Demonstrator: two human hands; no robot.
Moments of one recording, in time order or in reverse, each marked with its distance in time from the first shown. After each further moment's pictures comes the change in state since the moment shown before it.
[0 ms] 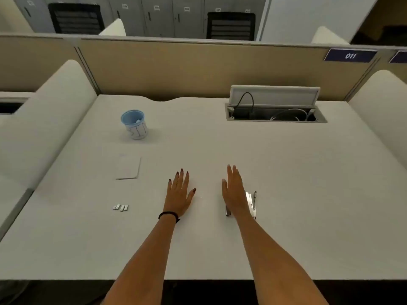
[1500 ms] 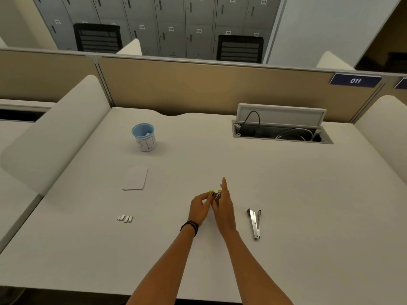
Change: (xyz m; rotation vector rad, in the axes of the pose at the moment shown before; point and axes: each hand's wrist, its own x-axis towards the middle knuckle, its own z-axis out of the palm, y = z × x) left_hand 0.011 0.062 -0.011 -1.040 0.096 -0.143; right_hand -0.009 -0.047 0.012 0.363 0.025 0.019
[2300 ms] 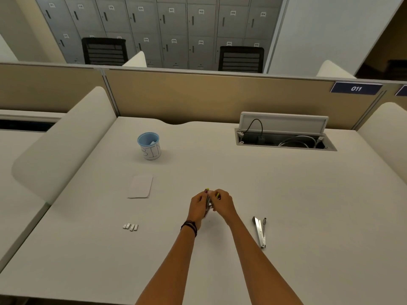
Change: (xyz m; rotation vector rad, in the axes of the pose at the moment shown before) left_hand 0.013 0.019 -0.020 -0.281 0.051 -0.165; right_hand 0.046 -0.017 0.008 0.110 -0.175 0.204
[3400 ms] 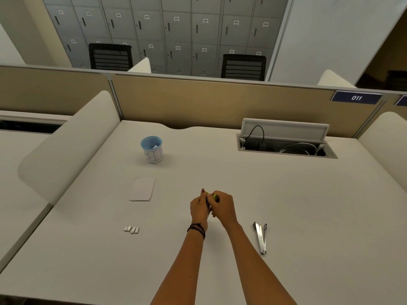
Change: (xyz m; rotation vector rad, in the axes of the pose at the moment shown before) left_hand -0.006 0.015 0.015 -0.206 0.258 -0.030; right_hand -0.013 -0.017 0.000 -0.077 0.100 -0.185
